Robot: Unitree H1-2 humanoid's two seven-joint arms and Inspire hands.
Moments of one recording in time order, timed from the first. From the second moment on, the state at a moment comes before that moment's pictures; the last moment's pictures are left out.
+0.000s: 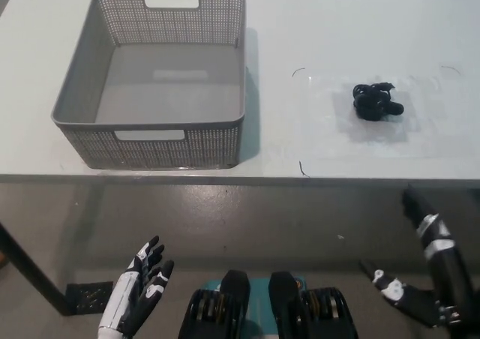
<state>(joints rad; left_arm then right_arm) 0.06 0.11 -0.06 0.07 0.08 -0.10 -0.04 0.12 -0.11 0.03 -0.33 -0.12 -0.22 0.05</state>
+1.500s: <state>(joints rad) 0.12 0.11 -0.06 0.07 0.08 -0.13 -0.06 -1.06 -0.35 0.33 0.53 -0.53 0.26 0.29</state>
